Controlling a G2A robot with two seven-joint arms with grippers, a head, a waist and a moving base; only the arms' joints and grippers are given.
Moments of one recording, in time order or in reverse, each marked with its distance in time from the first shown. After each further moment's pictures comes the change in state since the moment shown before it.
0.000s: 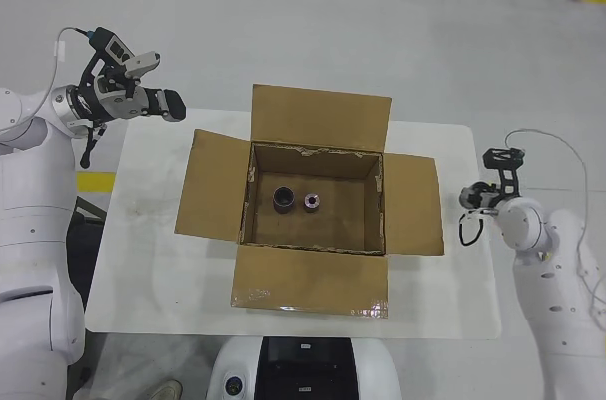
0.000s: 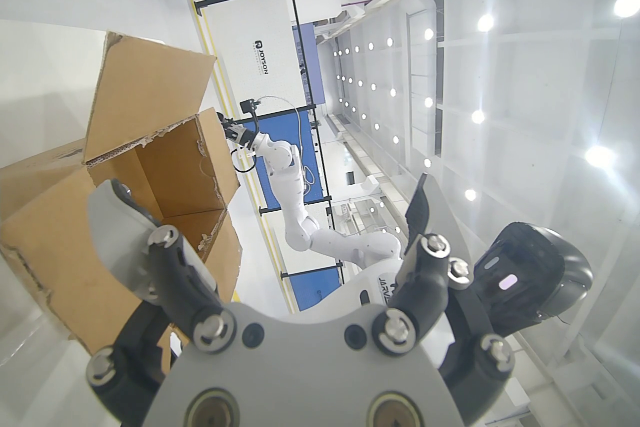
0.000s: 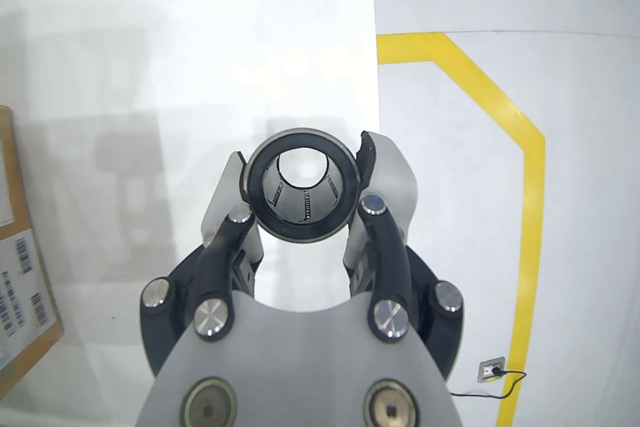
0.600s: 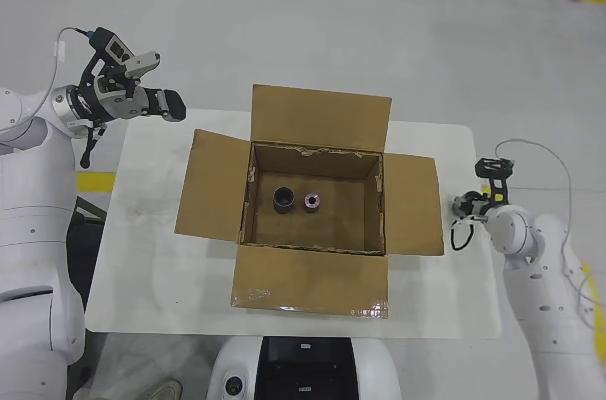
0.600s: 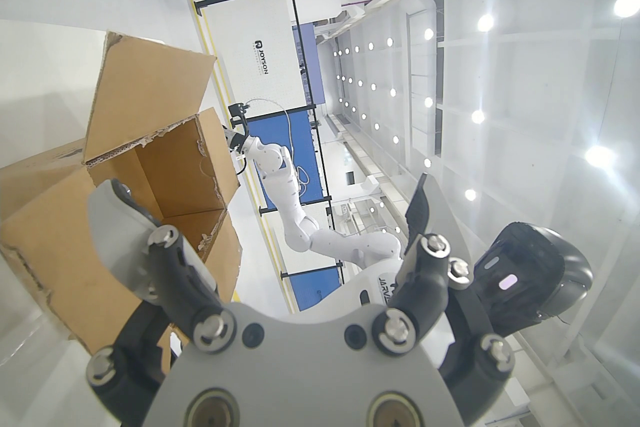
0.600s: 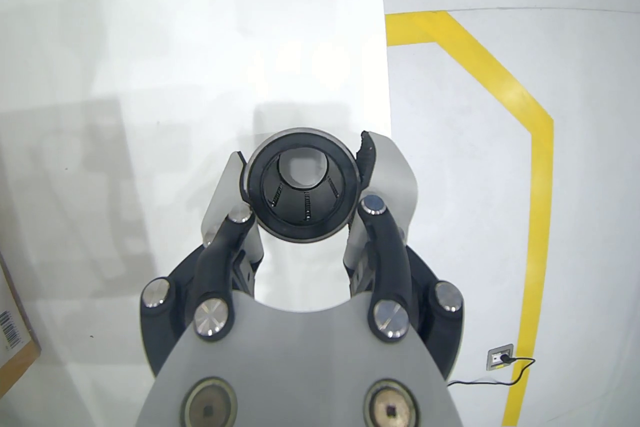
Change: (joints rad) left arm 0.000 0.000 0.000 0.000 0.000 0.000 0.000; right arm -0.001 -0.011 -0.040 0.074 0.034 0.024 -0.042
